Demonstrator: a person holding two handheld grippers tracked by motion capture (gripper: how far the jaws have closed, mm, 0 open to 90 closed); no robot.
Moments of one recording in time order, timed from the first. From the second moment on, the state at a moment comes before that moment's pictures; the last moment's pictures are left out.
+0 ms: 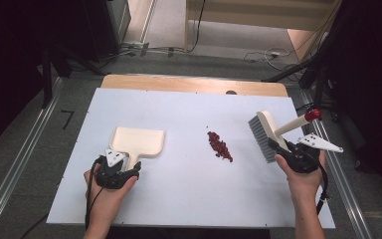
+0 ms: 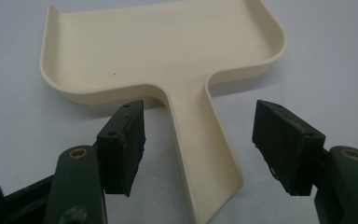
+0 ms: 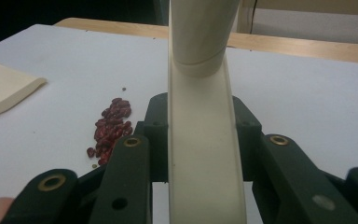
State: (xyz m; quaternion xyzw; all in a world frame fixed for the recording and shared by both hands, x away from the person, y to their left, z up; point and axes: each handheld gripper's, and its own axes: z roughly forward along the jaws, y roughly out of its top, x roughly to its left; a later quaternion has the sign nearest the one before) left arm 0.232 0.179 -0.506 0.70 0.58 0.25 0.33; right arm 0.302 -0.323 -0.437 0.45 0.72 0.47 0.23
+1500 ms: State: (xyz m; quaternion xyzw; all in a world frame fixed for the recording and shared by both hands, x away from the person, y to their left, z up) left arm 0.250 0.185 -0.514 0.70 0.57 0.27 0.34; right arm 0.302 -0.321 -0.440 0.45 0.72 0.47 0.22
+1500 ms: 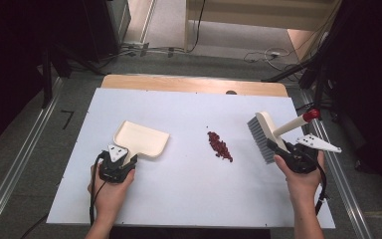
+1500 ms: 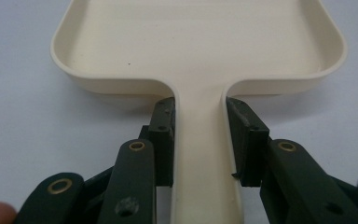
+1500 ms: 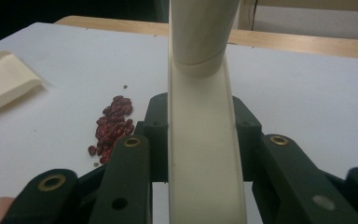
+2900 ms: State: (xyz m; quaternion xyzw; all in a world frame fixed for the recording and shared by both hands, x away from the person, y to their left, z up) left arm 0.234 0.136 -0.454 0.76 0.43 0.25 0.42; right arm 0.302 -0.318 -0.439 0.45 0.72 0.47 0.22
